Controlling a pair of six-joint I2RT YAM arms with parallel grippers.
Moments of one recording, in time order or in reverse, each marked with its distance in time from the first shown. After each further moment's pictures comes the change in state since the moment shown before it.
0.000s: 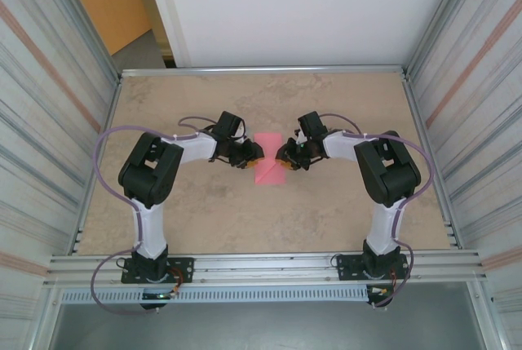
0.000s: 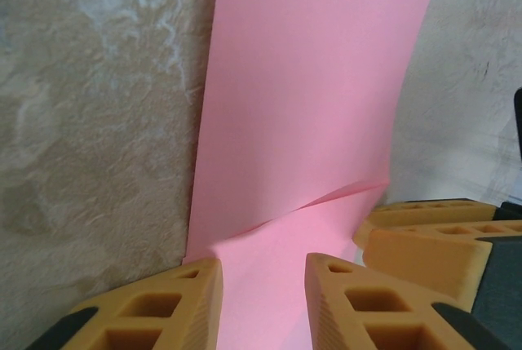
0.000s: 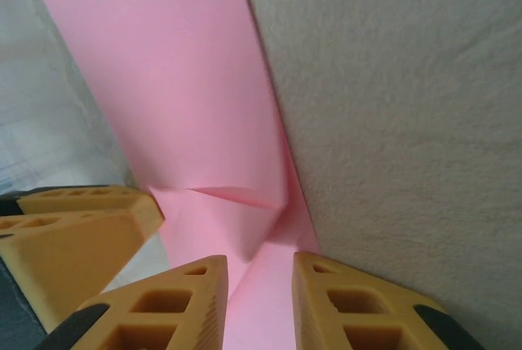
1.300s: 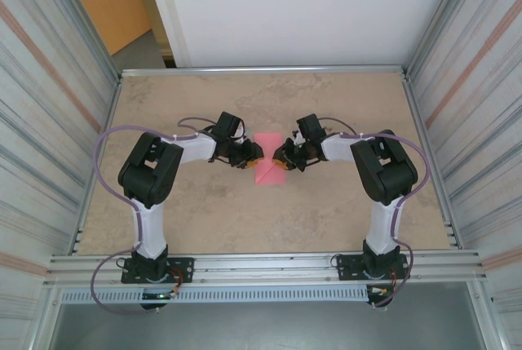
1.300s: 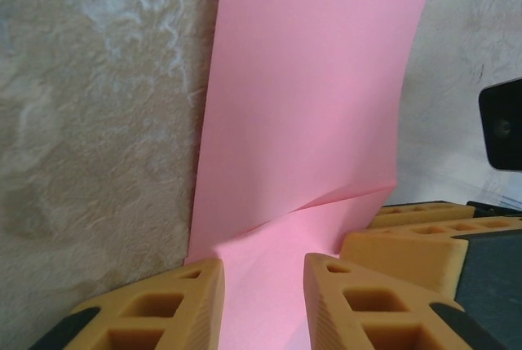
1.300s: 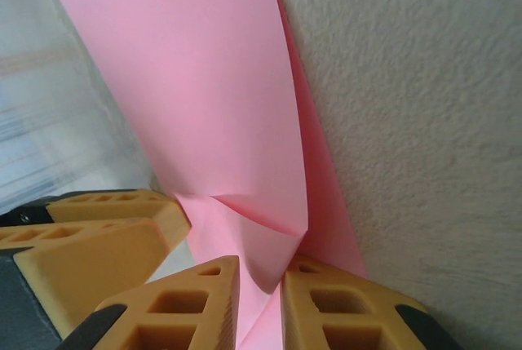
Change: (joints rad) left arm 0.002 0.000 -0.011 0.021 0.008 -0.007; right arm 0.008 0.025 -0.037 0.126 -0.061 0.099
